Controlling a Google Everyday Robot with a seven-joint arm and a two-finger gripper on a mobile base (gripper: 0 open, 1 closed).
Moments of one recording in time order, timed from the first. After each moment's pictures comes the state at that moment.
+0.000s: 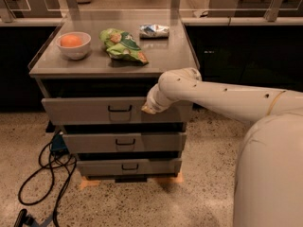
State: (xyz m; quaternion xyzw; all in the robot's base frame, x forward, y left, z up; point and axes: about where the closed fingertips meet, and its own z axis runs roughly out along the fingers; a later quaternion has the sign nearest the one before) arm 0.729 0.002 0.657 -0.58 0.75 0.02 0.32
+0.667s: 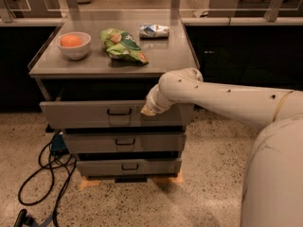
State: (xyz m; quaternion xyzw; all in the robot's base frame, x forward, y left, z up) arm 0.714 0.000 0.661 -0.58 0.74 0.02 0.32
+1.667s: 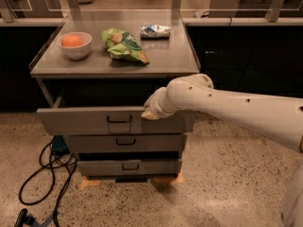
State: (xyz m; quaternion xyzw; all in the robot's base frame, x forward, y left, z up) arm 0.685 -0.005 0.684 -0.61 0.71 0.01 0.36
